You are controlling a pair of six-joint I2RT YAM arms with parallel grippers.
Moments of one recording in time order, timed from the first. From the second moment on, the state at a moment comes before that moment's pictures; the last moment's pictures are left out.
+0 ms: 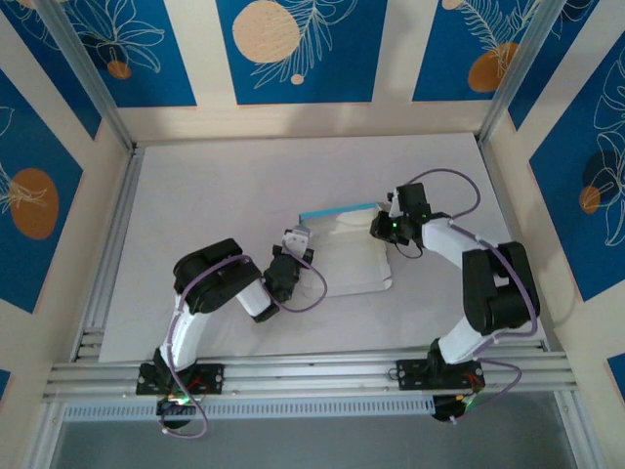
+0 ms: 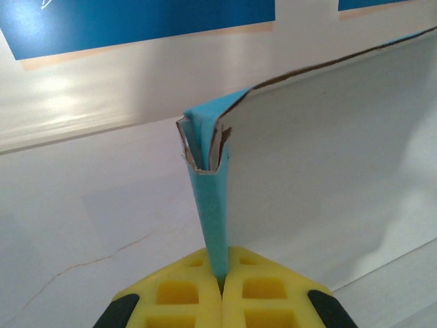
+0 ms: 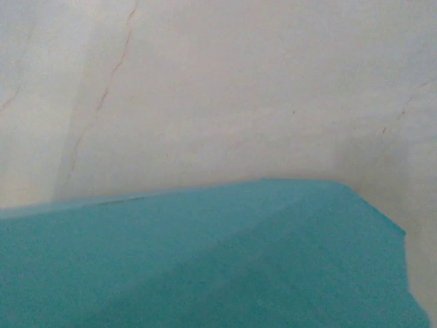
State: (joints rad) left arm -0.90 2.10 0.63 1.41 -0.64 0.05; right arm 0.21 1.57 0.86 -0.25 -0.27 0.45
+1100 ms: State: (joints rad) left arm -0.90 2.06 0.60 1.37 -0.60 0.16; right arm 0.22 1.61 0.76 -0.21 -0.01 0.67
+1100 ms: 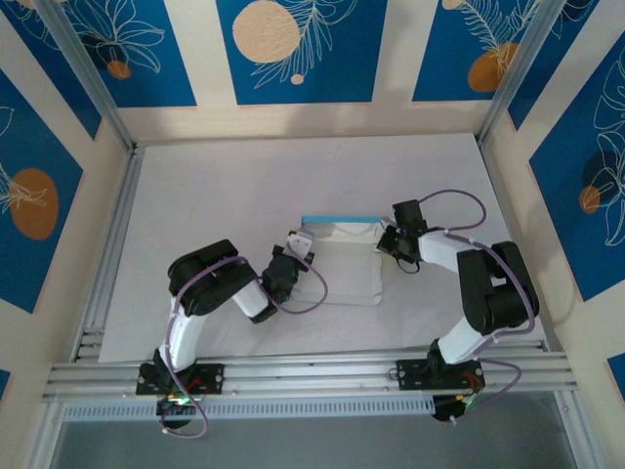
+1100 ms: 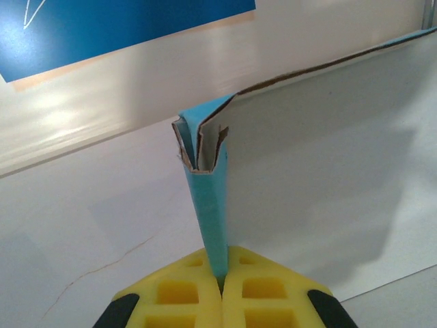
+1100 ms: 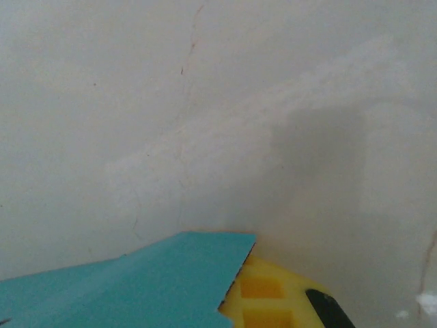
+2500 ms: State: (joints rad) left arm -0.90 2.06 0.60 1.37 -0.60 0.16; right arm 0.14 1.56 0.64 0.04 -0.43 0.78
